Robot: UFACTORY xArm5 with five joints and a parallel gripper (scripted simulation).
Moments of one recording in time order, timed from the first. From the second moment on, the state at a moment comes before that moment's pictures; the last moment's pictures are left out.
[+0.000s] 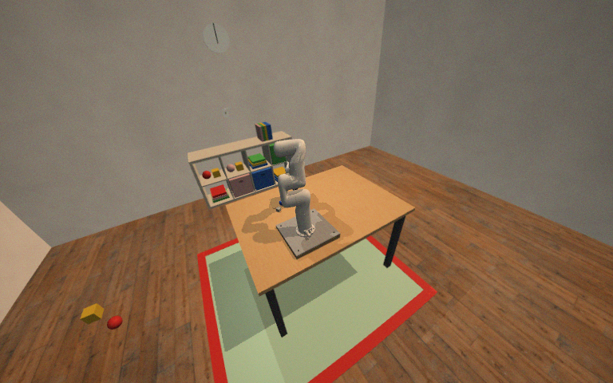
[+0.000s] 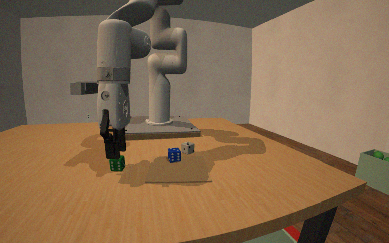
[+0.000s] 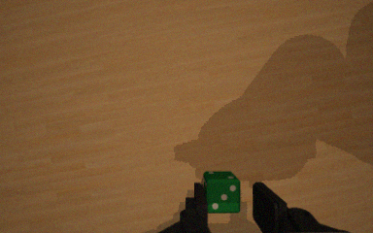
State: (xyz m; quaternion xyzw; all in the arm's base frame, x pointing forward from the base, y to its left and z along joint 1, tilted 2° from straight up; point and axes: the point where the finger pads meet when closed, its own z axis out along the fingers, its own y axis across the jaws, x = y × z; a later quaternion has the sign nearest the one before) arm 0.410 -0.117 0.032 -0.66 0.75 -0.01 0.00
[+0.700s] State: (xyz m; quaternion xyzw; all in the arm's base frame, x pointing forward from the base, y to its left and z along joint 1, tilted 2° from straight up) arm 0.410 -0.117 0.032 -0.66 0.75 -0.01 0.00
